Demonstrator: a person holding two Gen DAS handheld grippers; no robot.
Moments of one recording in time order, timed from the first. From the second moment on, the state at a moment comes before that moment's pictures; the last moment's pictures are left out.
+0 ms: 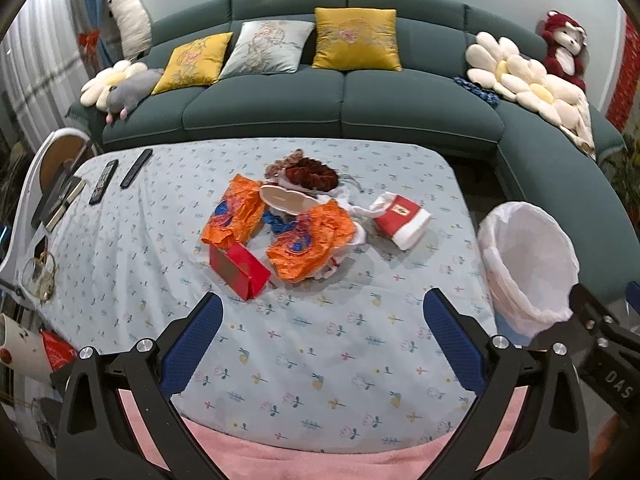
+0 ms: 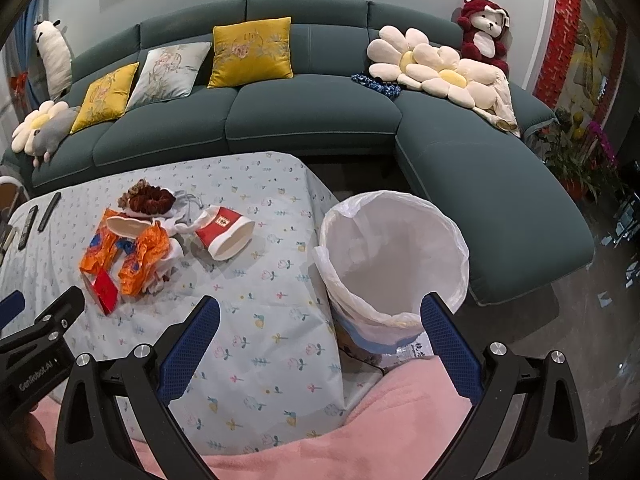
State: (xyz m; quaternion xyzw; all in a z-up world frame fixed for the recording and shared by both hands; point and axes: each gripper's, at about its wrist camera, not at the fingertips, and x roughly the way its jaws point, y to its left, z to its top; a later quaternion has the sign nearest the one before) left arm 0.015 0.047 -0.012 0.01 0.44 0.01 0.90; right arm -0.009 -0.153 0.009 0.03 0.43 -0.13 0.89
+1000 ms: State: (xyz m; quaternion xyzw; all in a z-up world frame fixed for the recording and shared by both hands) left arm 0.151 0.195 -0.151 -0.14 0.57 0.07 0.81; right arm 0.144 -0.009 -0.081 0.01 0.49 -0.01 0.87
